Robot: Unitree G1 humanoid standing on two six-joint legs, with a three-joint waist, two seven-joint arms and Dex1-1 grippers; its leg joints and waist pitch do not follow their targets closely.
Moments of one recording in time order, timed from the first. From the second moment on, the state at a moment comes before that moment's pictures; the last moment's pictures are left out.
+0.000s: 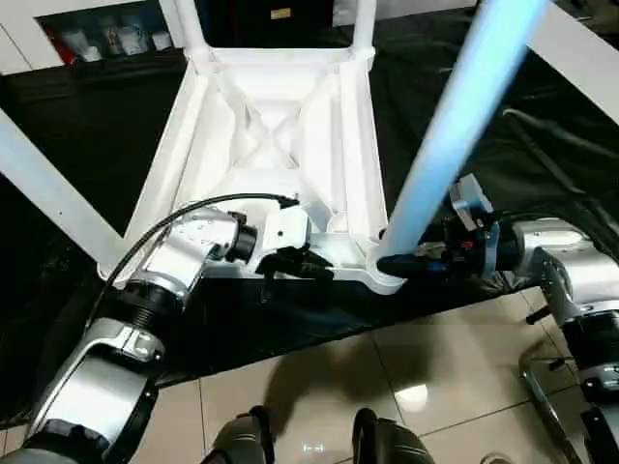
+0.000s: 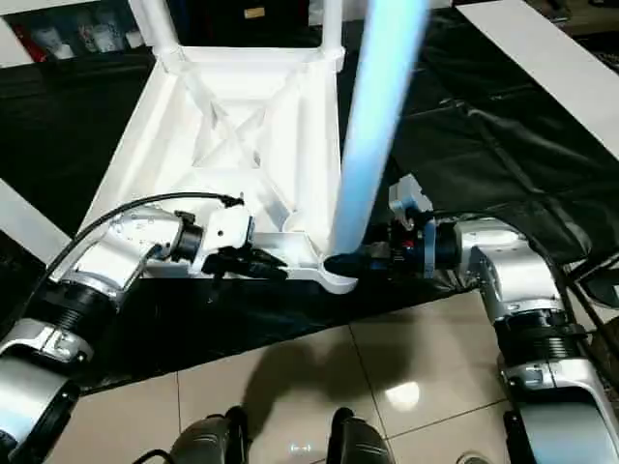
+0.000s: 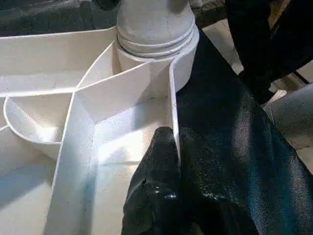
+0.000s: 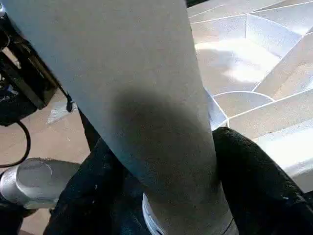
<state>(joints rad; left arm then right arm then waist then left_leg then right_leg) -0.75 0.34 -0.31 0.65 0.01 -0.14 -1.35 -0.60 -0.54 0.08 0.44 0.32 0.31 1.44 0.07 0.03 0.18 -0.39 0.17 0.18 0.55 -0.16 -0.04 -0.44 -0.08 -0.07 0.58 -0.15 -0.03</state>
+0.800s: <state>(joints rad) -0.80 0.11 -0.21 0.65 0.12 0.23 -0.73 -0.74 -0.23 -0.04 0.54 0.15 0.39 0.52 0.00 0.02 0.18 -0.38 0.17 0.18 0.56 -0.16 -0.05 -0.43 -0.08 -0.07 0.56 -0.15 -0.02</state>
